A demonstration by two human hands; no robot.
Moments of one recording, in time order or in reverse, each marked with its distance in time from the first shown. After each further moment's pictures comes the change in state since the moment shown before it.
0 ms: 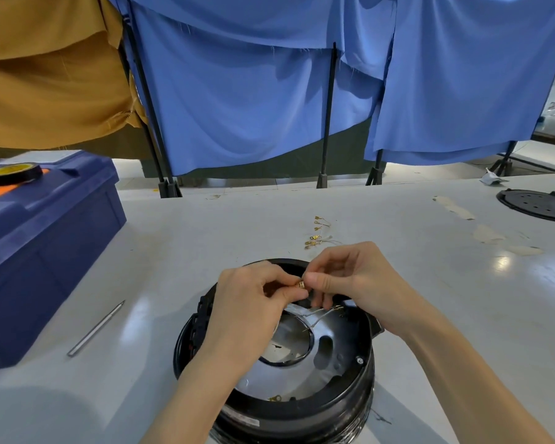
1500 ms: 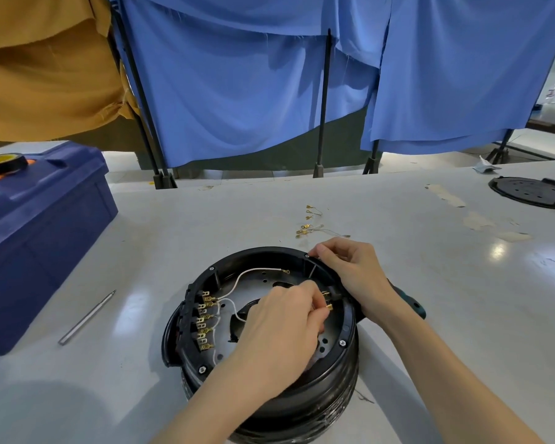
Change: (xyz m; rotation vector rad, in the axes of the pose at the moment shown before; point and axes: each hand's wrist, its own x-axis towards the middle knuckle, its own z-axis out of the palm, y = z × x) left_hand -0.027 0.018 0.036 0.377 -0.384 -0.004; right_hand 0.011 0.055 -0.010 -0.026 0.364 0.075
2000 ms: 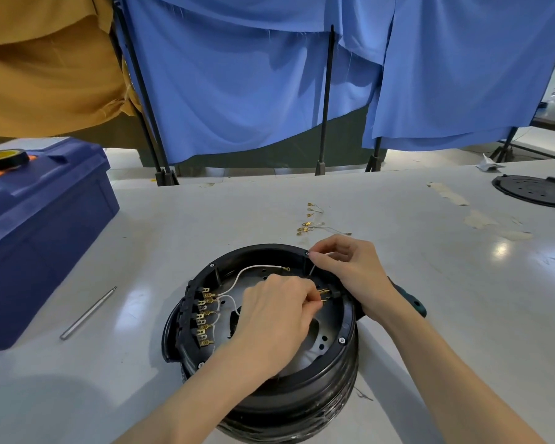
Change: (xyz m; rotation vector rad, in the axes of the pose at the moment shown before) left_hand 0.016 -0.012 0.004 0.277 0.051 0.021; right_hand 0.000 0.001 -0.003 0.031 -0.048 -0.036
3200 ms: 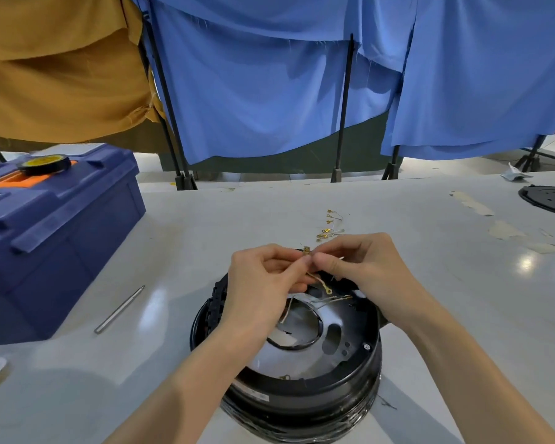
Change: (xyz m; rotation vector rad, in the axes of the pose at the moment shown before) left_hand 0.002 -0.025 -0.028 -1.127 0.296 -0.302; right_hand -0.020 -0.055 0.013 -0.030 -0.188 -0.106
